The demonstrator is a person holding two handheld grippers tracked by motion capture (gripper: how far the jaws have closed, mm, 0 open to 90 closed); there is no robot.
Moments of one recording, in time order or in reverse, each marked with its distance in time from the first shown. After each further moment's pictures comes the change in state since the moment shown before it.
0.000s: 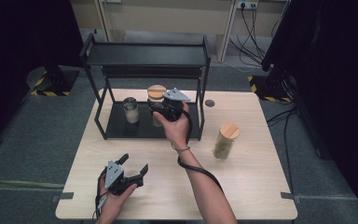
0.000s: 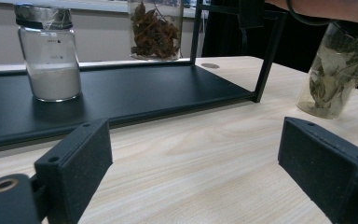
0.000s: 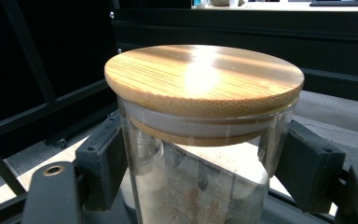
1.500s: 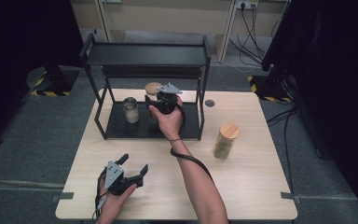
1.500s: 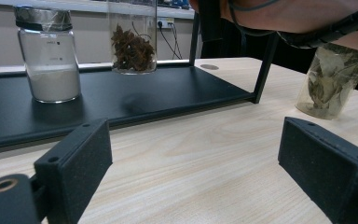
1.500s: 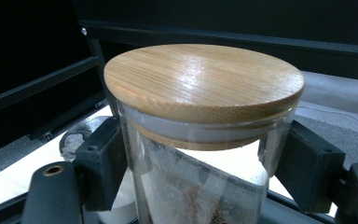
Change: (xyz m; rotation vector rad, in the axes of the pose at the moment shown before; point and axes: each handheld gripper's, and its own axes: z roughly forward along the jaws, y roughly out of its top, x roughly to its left) left arm 0.000 0.000 -0.001 -0.005 -0.004 0.002; right arm -0.010 -0.005 0.049 0.068 -0.048 0.023
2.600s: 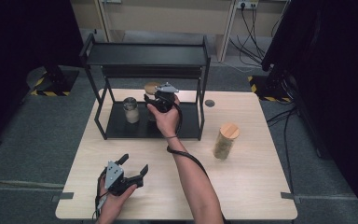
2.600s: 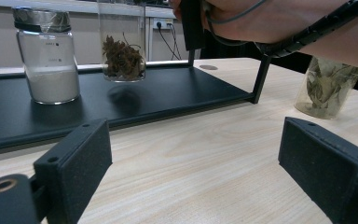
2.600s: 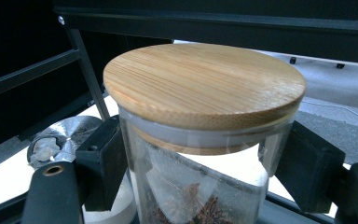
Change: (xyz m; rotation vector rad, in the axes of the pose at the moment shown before) left arm 0.000 0.000 0.000 -0.004 -0.003 0.003; right arm -0.002 -0.006 0.022 0.016 -0.029 0.012
